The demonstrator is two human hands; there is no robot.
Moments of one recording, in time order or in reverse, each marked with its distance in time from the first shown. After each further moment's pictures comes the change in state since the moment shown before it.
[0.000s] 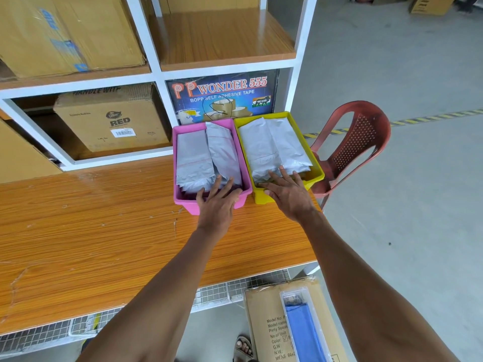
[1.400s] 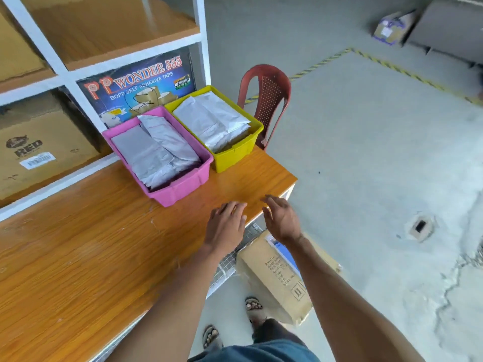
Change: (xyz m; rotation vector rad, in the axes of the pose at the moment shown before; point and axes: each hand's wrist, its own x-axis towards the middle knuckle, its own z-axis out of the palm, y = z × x) left_hand -0.114 0.022 -0.006 -0.257 -0.264 0.476; right_hand -0.194 -0.147 0.050 0.184 0.323 0.603
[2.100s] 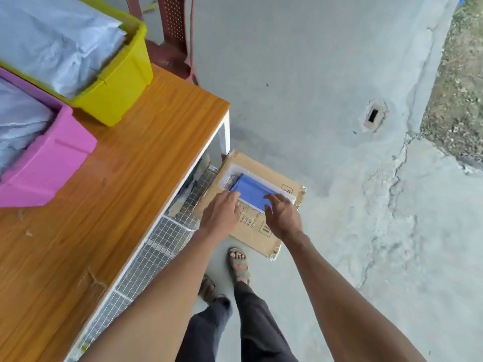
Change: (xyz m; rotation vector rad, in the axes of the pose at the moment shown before) left_hand -0.014 0.073 0.185 -0.079 -0.541 0.088; right_hand -0.181 0.115 0.047 0.028 -0.151 0.743
